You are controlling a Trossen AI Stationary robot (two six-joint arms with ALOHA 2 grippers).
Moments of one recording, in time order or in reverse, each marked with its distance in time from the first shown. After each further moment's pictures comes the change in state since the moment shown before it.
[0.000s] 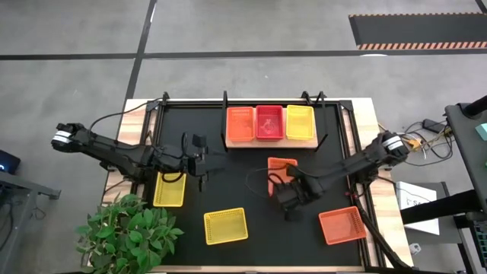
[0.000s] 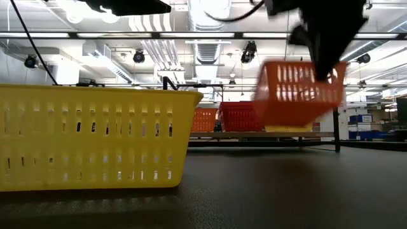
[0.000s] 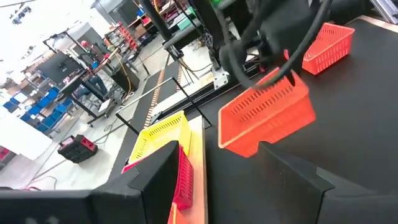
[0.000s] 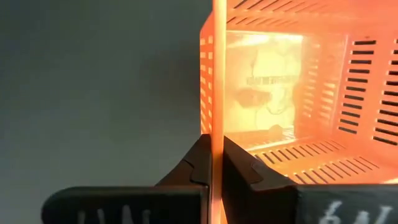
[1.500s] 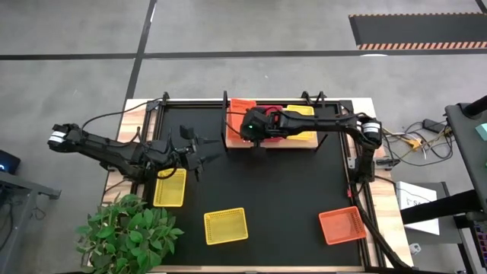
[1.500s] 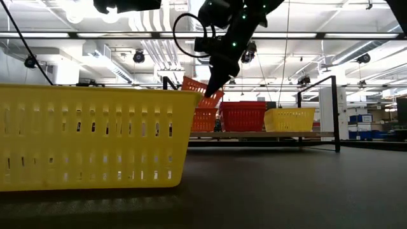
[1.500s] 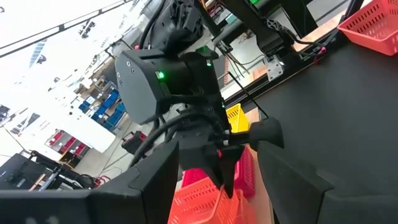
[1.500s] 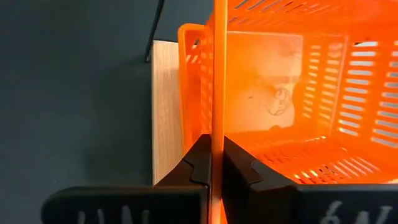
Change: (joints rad) left arm 0.002 -0.102 -0.009 0.008 -0.182 0.159; right arm -0.611 0.170 0.152 0.486 0.037 -0.772
